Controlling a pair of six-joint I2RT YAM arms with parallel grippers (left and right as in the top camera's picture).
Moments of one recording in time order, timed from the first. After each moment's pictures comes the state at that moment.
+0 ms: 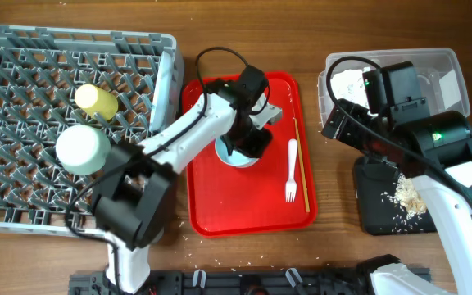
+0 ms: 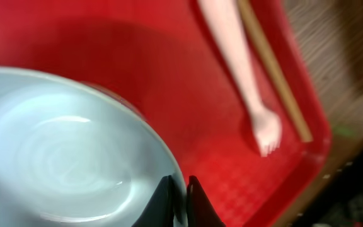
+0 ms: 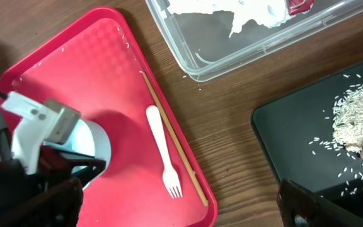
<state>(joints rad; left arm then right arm) -0.61 1.99 1.49 -0.96 0.41 0.00 0.27 1.27 1.39 -1.27 0.09 0.67</state>
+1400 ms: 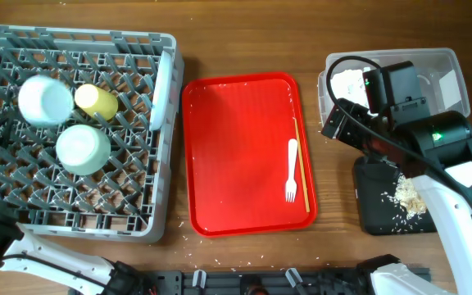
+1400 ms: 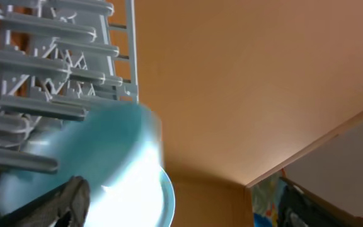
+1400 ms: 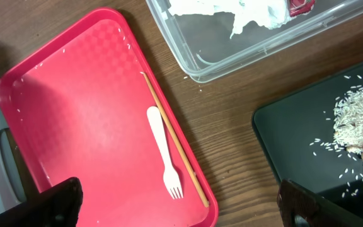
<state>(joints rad) 1.01 2.16 1.58 -0.77 1.52 -0.37 0.27 1.27 1.39 -1.26 0.09 0.67</state>
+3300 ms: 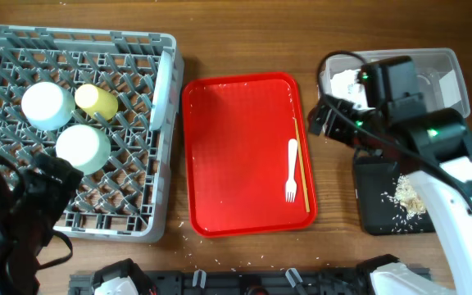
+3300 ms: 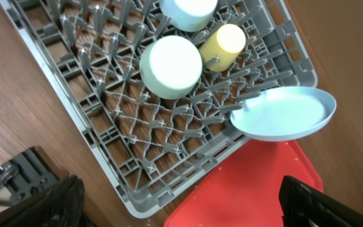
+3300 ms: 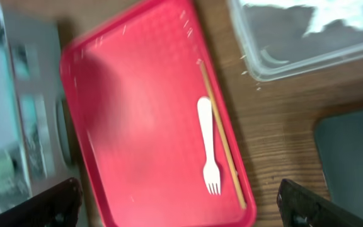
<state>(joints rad) 0.34 0.93 1.58 -1.59 -0.04 -0.70 0.29 1.30 1.39 -1.18 -0.11 0.56</state>
